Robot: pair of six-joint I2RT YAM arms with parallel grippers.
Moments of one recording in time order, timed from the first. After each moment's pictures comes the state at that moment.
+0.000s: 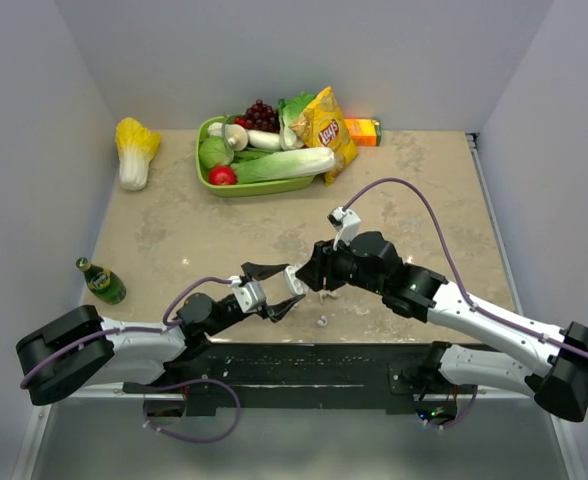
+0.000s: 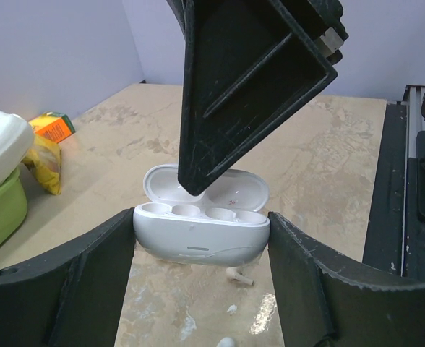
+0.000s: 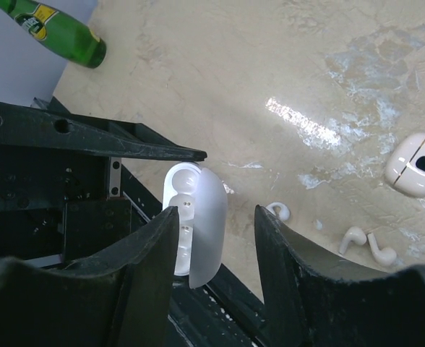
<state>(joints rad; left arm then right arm) -0.99 1.15 0.10 1.26 0.11 0.14 0.93 1.04 0.79 -0.18 0.00 0.59</state>
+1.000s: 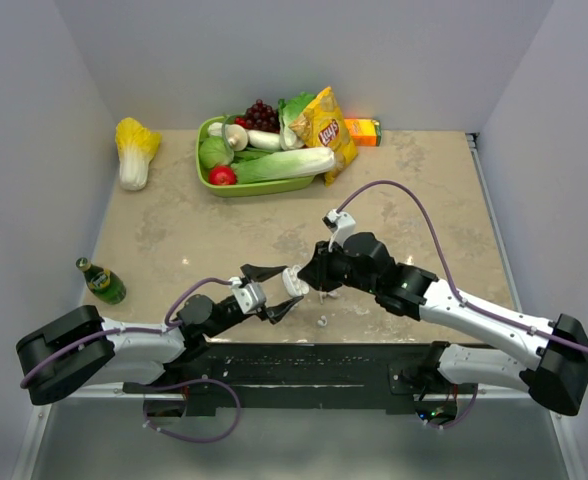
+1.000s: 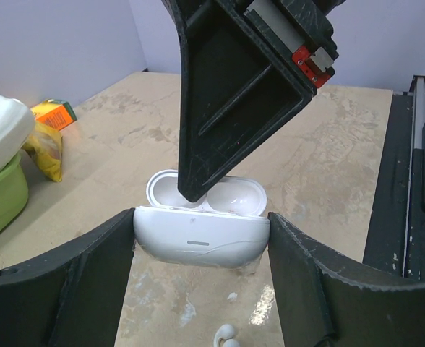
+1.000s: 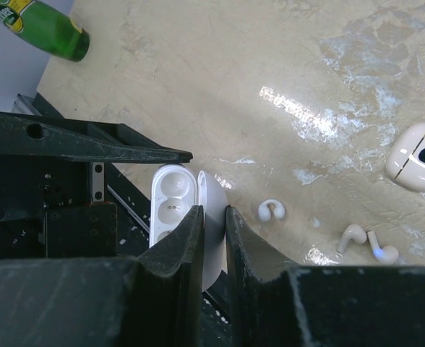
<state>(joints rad) -1.00 1.15 0.08 1.26 0.08 0.14 0.93 1.09 0.77 -0.15 0.01 0.60</state>
